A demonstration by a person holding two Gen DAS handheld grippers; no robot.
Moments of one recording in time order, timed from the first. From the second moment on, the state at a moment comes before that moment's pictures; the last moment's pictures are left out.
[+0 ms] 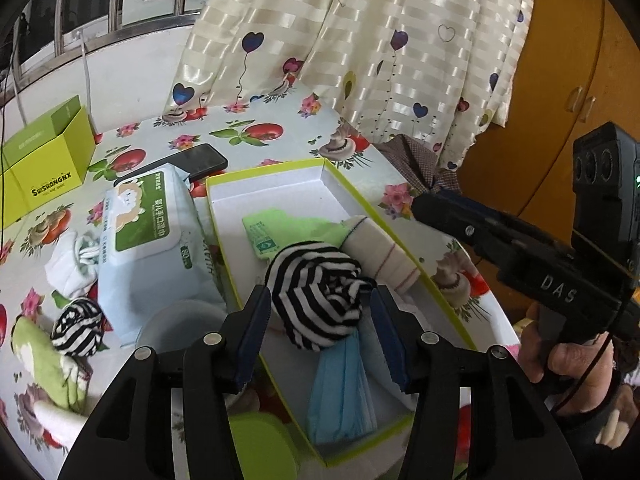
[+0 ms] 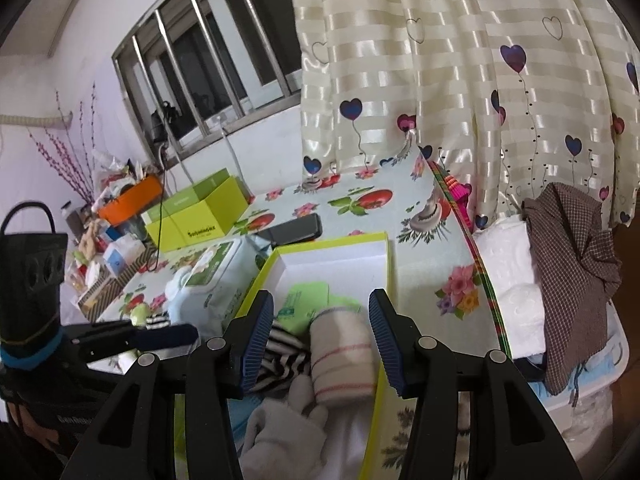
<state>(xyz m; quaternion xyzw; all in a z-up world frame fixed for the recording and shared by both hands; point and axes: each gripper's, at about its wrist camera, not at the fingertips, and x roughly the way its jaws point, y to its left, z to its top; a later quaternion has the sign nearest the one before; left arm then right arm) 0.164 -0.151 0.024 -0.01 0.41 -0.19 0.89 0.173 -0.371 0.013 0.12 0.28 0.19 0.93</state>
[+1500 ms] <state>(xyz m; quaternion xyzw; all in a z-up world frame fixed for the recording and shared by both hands) 0.052 -0.014 0.033 -0.11 0.35 -0.11 0.92 0.079 -0.259 0.032 -0.01 0.32 0.25 0.91</state>
